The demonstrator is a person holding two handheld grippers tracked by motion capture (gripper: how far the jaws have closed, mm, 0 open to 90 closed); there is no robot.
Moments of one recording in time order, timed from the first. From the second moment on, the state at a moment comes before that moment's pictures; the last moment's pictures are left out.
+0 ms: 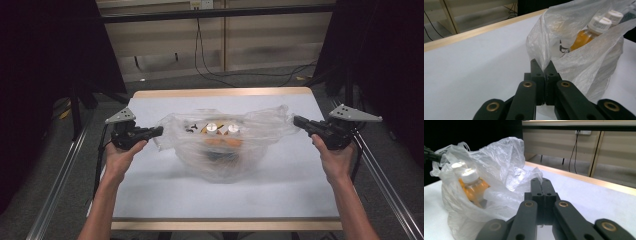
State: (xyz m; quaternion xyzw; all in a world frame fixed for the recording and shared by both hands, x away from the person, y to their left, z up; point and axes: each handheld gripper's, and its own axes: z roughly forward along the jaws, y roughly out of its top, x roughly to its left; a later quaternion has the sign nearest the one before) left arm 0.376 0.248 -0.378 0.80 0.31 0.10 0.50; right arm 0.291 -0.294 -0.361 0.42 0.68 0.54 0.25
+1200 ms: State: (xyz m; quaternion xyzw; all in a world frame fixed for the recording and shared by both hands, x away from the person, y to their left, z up) left arm 0.394 0.244 -0.436 0.85 0.34 0.07 0.40; right arm 0.316 -0.295 -0.422 0.46 0.74 0.45 0.21
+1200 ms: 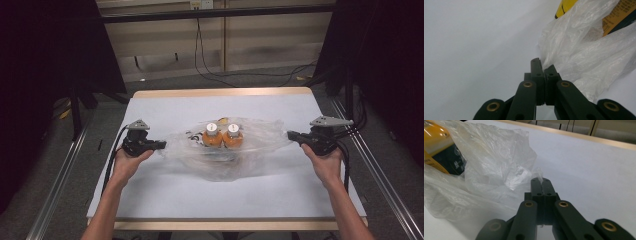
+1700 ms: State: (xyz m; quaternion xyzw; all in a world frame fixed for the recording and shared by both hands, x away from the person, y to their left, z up) left arm 0.395 0.244 -0.451 0.86 0.35 0.06 0.37; right arm 0.319 -0.297 -0.446 0.48 0.77 0.38 0.20
